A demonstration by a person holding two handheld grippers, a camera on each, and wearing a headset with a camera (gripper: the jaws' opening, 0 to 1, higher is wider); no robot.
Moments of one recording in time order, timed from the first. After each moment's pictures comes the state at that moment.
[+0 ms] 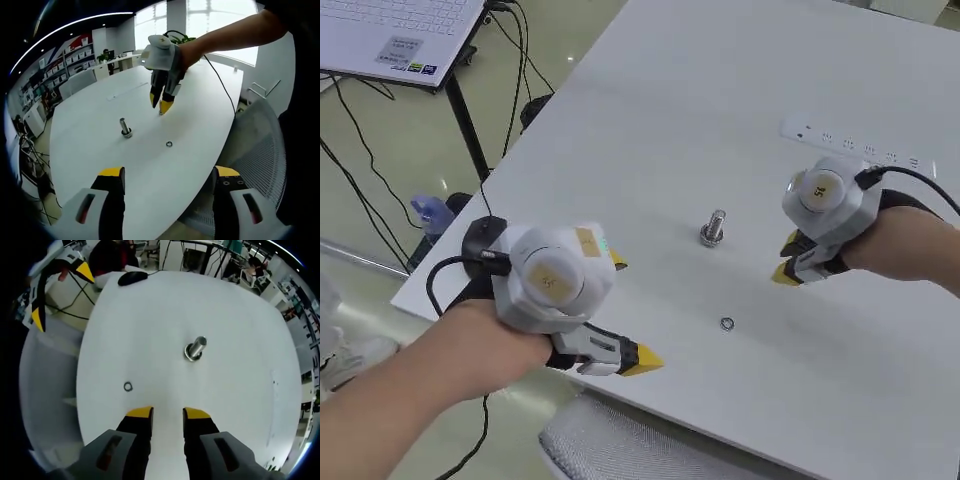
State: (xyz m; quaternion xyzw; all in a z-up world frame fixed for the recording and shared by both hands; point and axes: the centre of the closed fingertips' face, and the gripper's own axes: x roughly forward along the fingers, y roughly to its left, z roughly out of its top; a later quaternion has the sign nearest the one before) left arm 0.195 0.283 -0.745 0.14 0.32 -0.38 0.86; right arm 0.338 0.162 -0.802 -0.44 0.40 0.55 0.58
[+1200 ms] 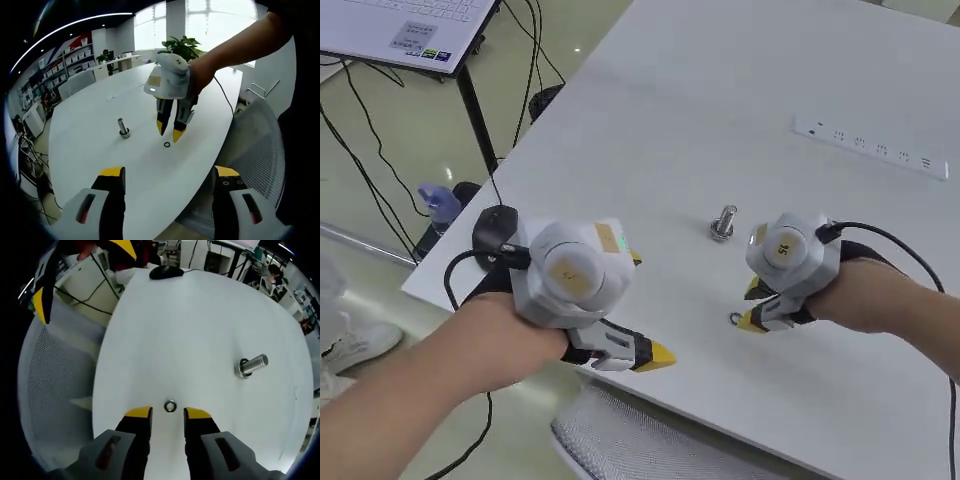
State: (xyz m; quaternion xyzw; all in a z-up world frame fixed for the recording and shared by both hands) left arm 0.190 0.278 -0.746 0.14 0.32 -0.38 0.86; right arm 0.276 0.191 -0.854 -0.44 0.40 0.60 0.53
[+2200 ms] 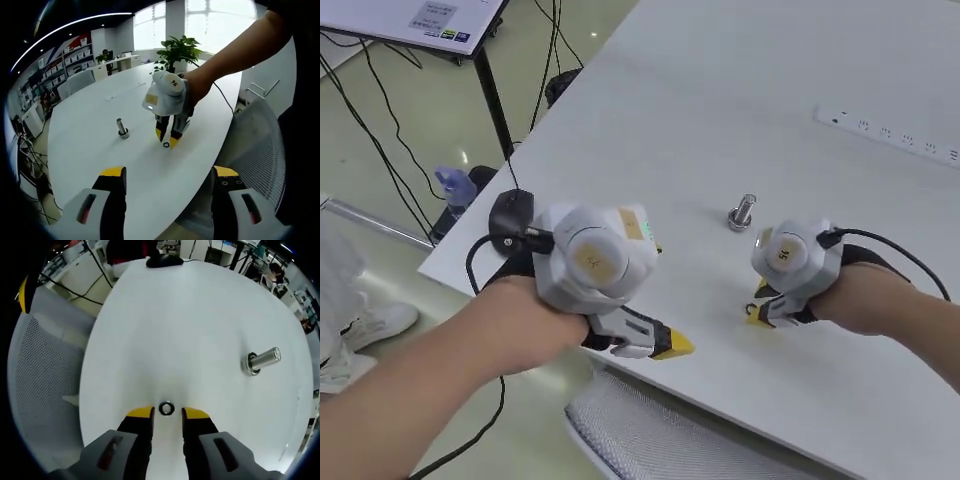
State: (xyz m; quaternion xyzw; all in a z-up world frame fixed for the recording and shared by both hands) left arm 0.192 0.277 -0.747 0.14 0.32 -0.38 0.86; right arm 0.279 0.190 -0.878 -0.46 0.40 0.59 0.53
